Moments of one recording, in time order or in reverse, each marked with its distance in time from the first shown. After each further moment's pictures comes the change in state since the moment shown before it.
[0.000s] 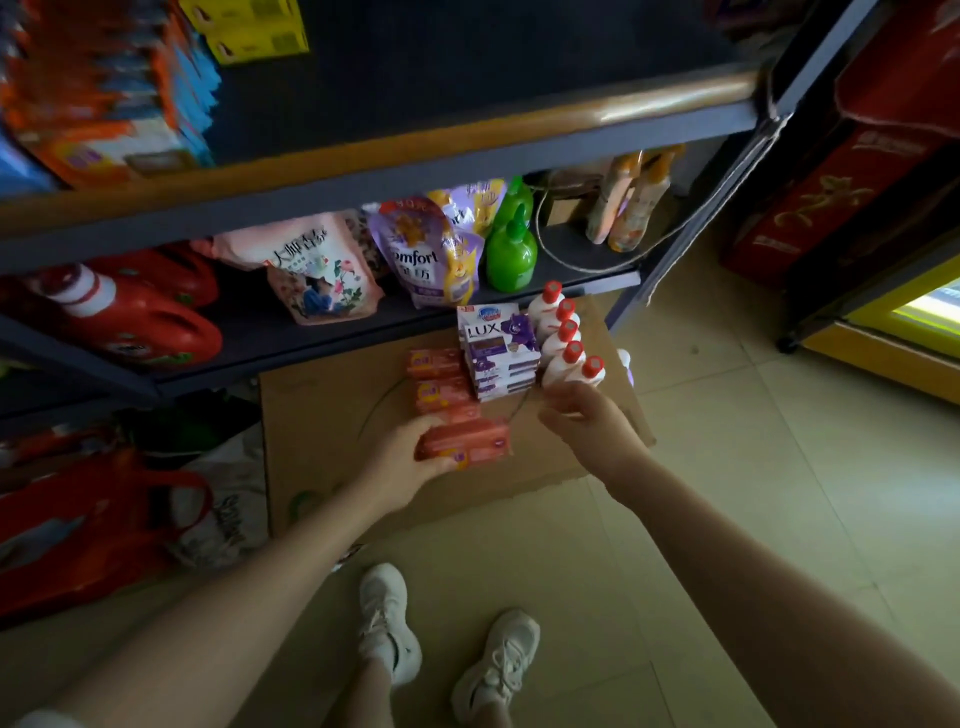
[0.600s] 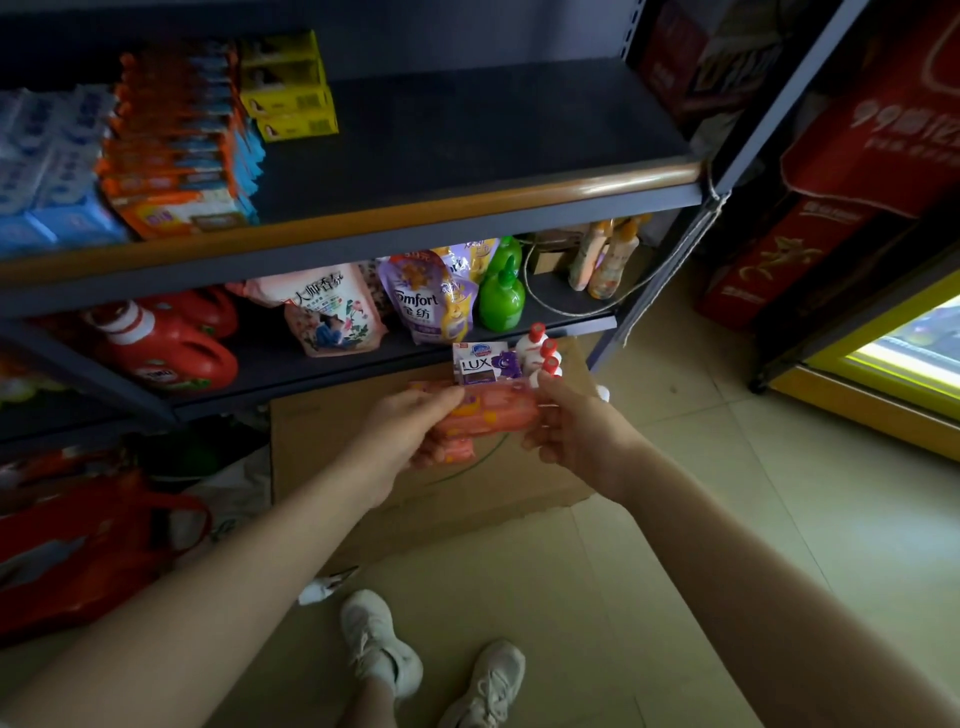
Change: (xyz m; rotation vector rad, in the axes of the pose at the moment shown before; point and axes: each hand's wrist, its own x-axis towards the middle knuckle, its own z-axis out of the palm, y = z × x) left_hand -0.045 0.102 -0.046 -0.681 0.068 -0.198; right_hand -0.048 -0.083 -0.022 0.540 -0.215 0.220
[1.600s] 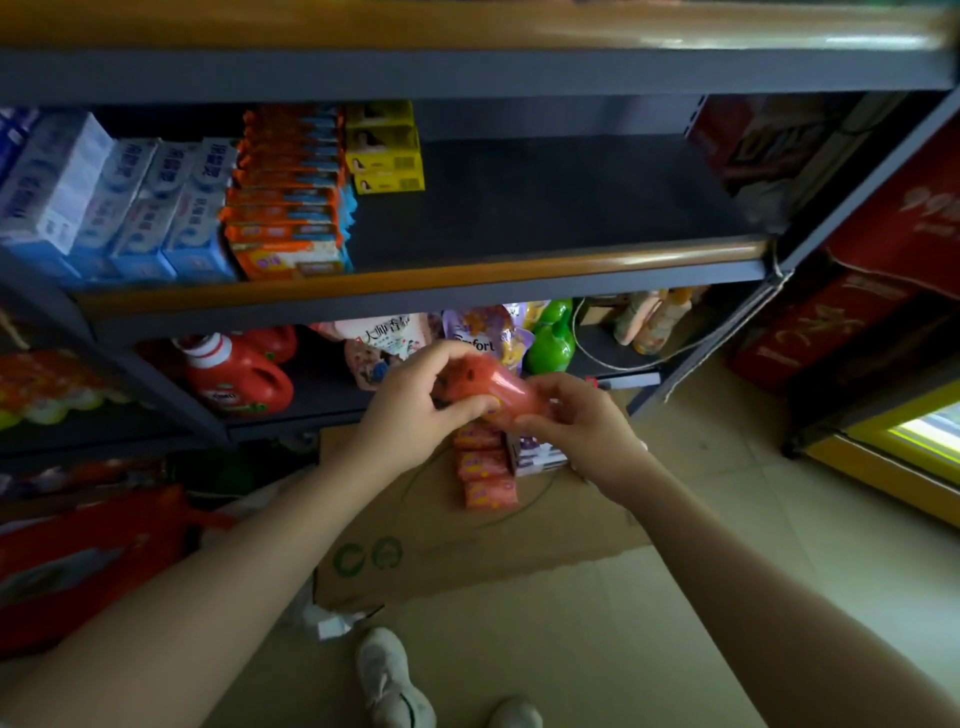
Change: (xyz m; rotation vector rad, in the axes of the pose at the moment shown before) left_hand 0.005 0.052 -0.081 0.513 0.101 0.869; right_hand 0.027 -0.030 0.068 -0.544 -0.041 -0.572
